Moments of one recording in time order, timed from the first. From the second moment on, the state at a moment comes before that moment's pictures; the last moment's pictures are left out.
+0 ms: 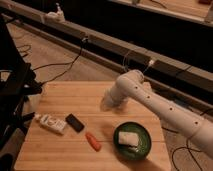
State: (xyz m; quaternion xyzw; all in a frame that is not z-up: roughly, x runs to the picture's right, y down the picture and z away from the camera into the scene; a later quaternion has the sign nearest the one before) arm -0.015 0.110 0.779 -0.25 -0.25 -0.04 0.93
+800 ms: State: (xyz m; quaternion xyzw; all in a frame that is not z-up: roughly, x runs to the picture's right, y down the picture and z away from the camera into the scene) arm -0.037 0.119 0.793 -0.26 -0.28 -0.05 0.93
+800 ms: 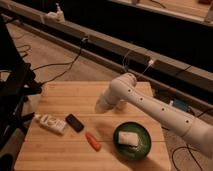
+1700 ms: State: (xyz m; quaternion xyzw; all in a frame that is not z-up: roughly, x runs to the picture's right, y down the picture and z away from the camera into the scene) arm -0.097 0.163 0.851 -0.32 -0.36 -0.05 0.88
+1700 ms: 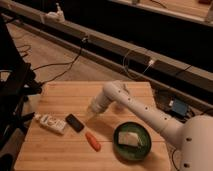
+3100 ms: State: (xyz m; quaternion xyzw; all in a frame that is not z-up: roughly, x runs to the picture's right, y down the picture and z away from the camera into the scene) arm -0.205 0.201 0.812 -0.35 -0.49 -0.12 0.79
